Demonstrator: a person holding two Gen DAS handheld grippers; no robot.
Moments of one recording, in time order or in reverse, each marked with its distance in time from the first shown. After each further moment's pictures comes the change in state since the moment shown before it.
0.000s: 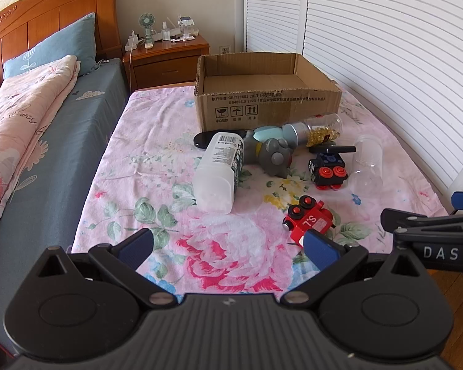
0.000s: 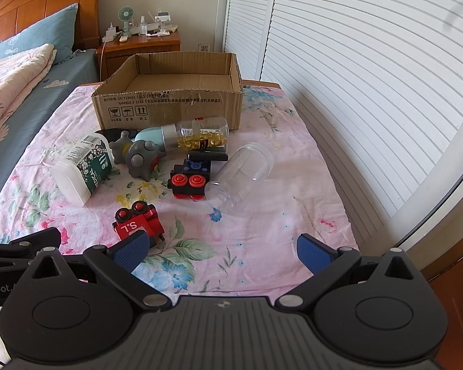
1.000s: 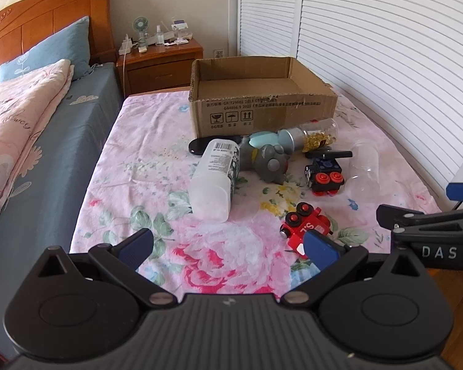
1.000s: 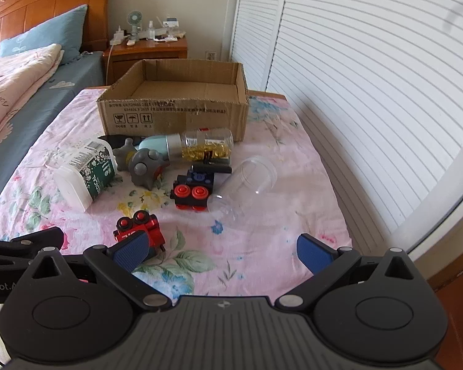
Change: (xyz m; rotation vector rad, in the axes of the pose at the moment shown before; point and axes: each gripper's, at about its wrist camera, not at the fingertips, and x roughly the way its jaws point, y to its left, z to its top) left arm 0.002 0.002 0.006 0.018 -0.021 -0.026; right arm 0.001 0.003 0.006 -0.057 -0.046 0.005
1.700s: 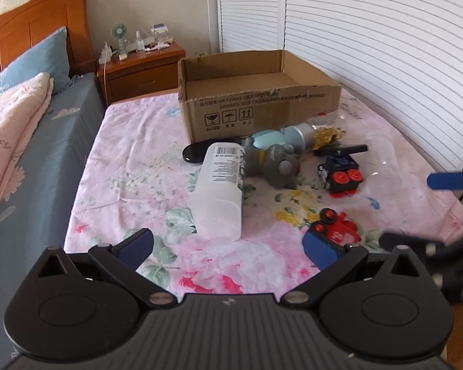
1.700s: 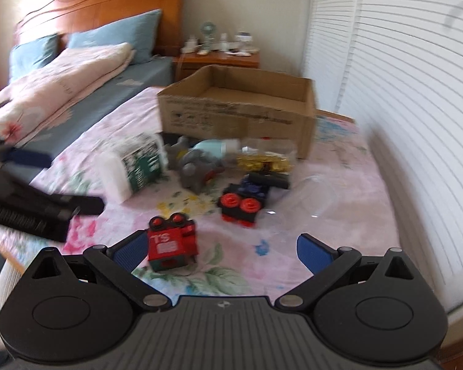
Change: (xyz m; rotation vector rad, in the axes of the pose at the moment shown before) left arm 0.050 0.019 0.007 0.075 -0.009 -0.051; right arm 0.041 0.004 -0.014 -0.185 -0.073 0.271
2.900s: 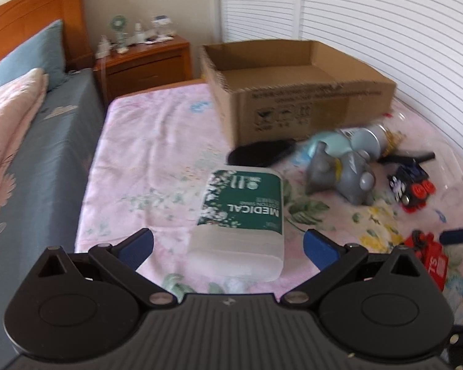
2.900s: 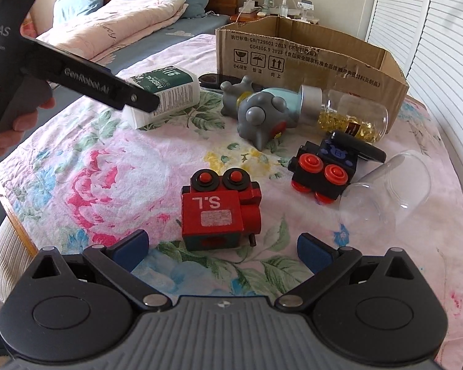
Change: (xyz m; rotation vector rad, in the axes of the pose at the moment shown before) left arm 0.069 0.062 0.017 0.042 0.014 -0.023; right arm 0.063 0.025 -0.015 -0.118 0.134 0.135
